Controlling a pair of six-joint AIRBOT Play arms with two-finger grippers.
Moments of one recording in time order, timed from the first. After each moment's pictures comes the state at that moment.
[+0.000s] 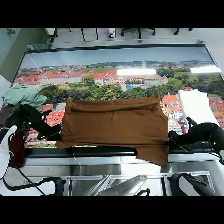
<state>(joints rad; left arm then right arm) 0.25 -1.45 0.93 -1.81 1.46 1.70 -0.36 -1.02 0.48 1.97 -1.17 -1.57</state>
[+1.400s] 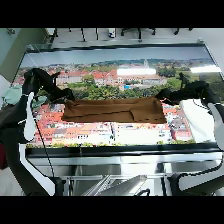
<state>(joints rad) 0.06 -2.00 1.94 -1.92 1.55 1.61 -0.26 -1.69 1.30 2.29 -1.07 -1.91</state>
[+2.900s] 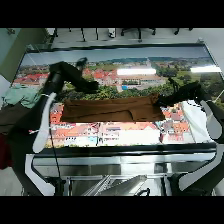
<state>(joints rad) -0.35 -1.90 1.90 -1.94 1.25 1.56 -0.24 -1.83 1.40 2.33 -1.23 -2.13</state>
